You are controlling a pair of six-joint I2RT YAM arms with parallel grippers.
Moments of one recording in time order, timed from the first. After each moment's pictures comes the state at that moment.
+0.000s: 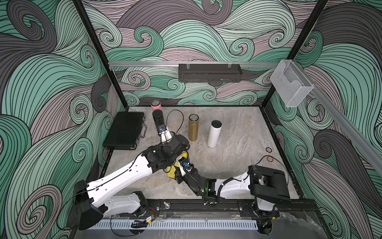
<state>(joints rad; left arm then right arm) -0.91 1.16 1.07 -0.75 -0.73 -1.04 1.40 1.75 0.72 0.83 0.67 0.19</state>
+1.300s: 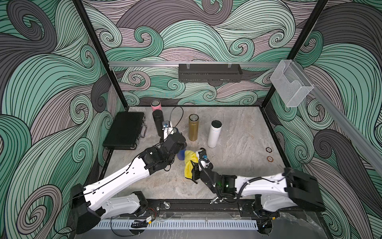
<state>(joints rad) -0.88 1.11 0.99 -0.52 -0.68 -0.63 1.33 1.27 0.62 0.22 0.68 0.54</state>
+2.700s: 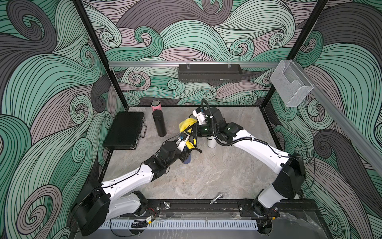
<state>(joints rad) -0.73 1.15 0.56 0.22 -0.09 -0.02 0.75 1.64 1.44 -0.38 -0.41 0.66</state>
